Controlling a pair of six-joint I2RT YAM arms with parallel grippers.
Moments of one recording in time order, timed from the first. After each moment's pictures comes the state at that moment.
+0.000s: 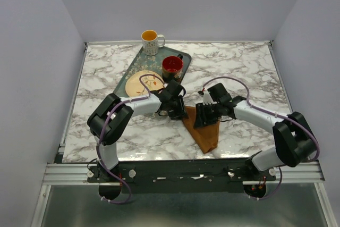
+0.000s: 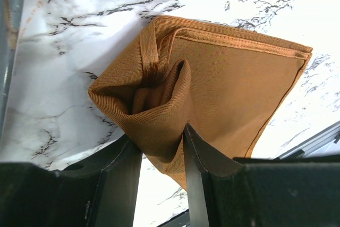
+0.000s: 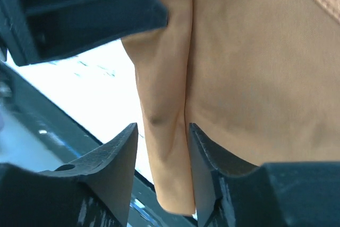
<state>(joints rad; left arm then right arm) -0.74 1.84 1.09 -0.26 0.19 -0.97 0.53 1.47 0.79 -0.39 -0.46 0.31</state>
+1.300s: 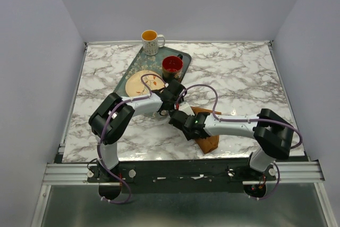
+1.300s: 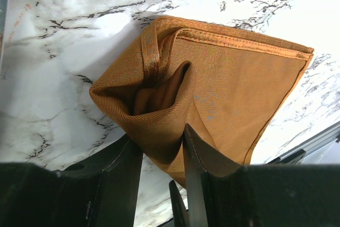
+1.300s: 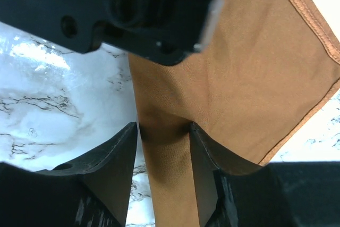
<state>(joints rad) -0.75 1.85 1.11 -0.28 0.19 -0.96 1.12 1.64 0.97 -0.60 0.48 0.52</state>
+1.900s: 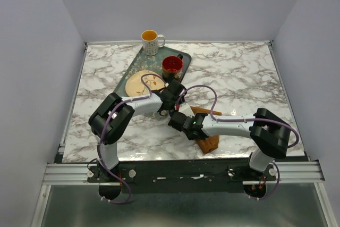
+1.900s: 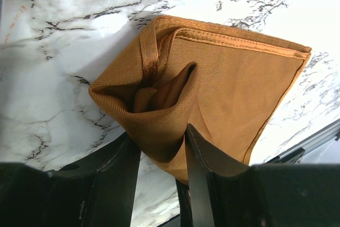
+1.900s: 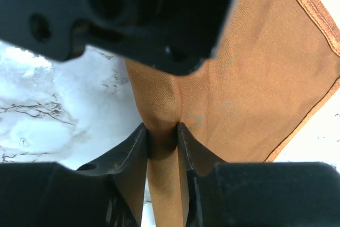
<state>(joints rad) -0.75 1.85 1.11 -0.28 0.20 -0.96 1.12 1.68 0.97 -0.60 0.51 0.56</state>
